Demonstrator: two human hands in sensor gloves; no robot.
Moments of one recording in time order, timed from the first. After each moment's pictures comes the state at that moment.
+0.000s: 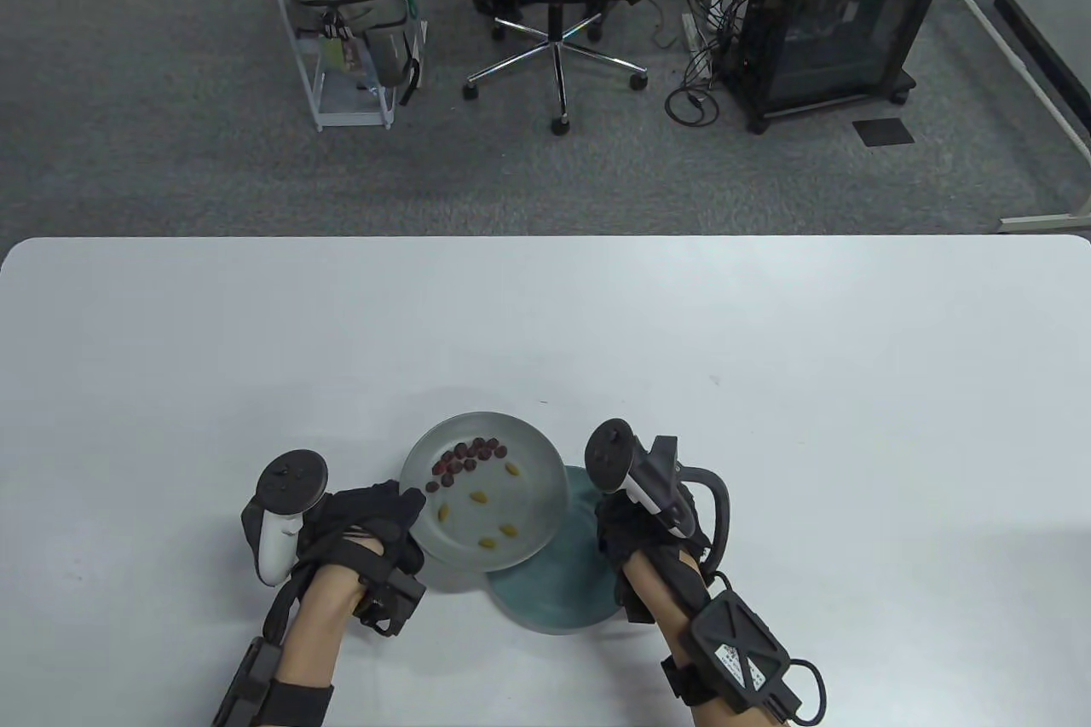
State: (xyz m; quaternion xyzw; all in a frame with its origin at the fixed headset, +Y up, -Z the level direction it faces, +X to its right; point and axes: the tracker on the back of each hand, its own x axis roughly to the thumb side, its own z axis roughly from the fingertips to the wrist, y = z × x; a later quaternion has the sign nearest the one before) left_hand -0.253 -0.749 -0.346 -0.12 0.03 0.56 0.82; right_hand 0.070 -0.689 -0.353 -0.04 0.07 0.99 0.10
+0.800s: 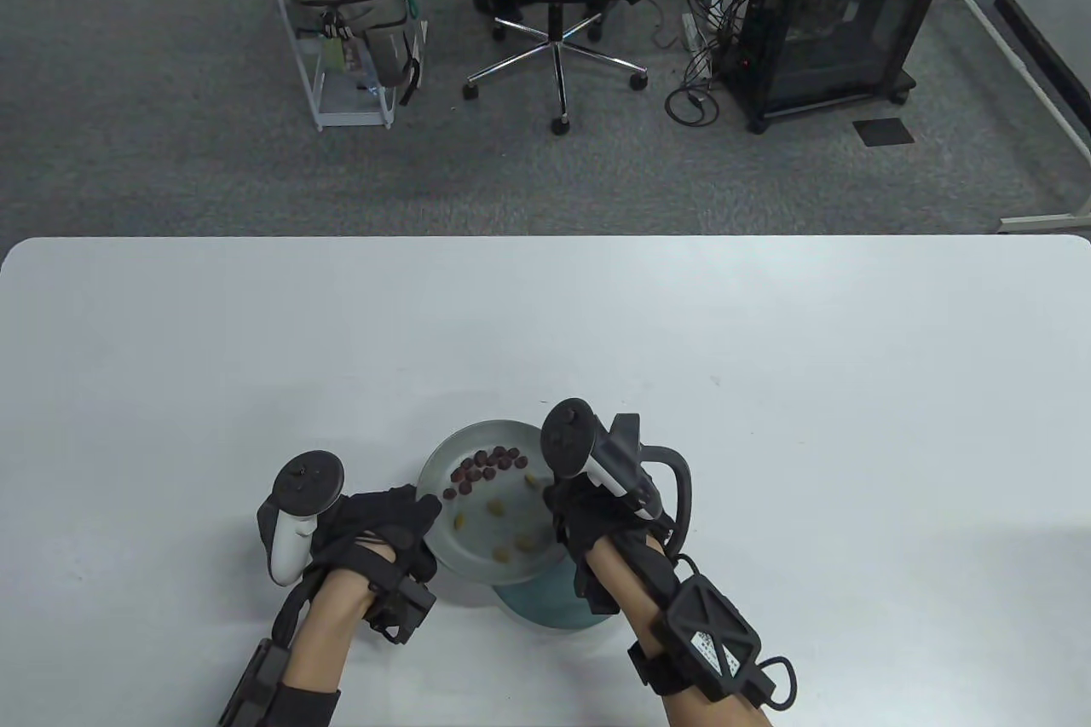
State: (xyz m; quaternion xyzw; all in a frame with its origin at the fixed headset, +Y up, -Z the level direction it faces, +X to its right) left_hand -0.235 -0.749 -0.344 -0.14 -0.01 0.56 0.82; right_hand 0.027 -0.650 -0.355 0.00 0.07 0.99 0.12
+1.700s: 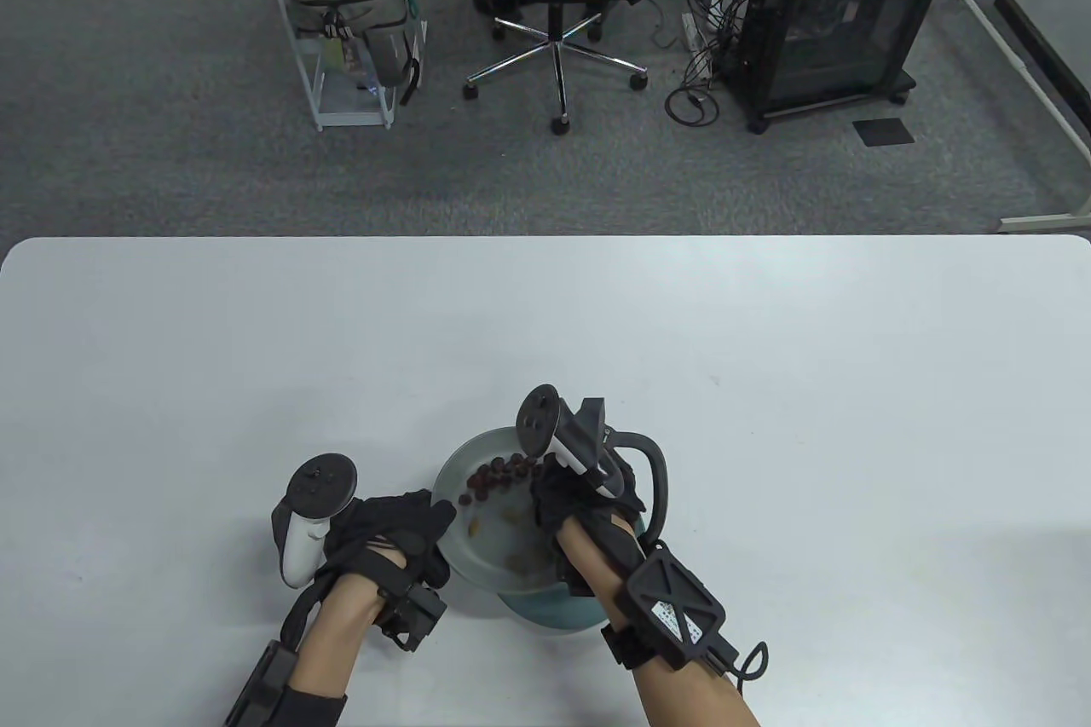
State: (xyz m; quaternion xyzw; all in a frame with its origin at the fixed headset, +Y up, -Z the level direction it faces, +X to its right) left_hand -0.224 -0.750 -0.341 -0.16 -0.02 0.57 0.81; right_hand 0.007 -0.666 -0.374 -0.03 0.09 0.99 0.07
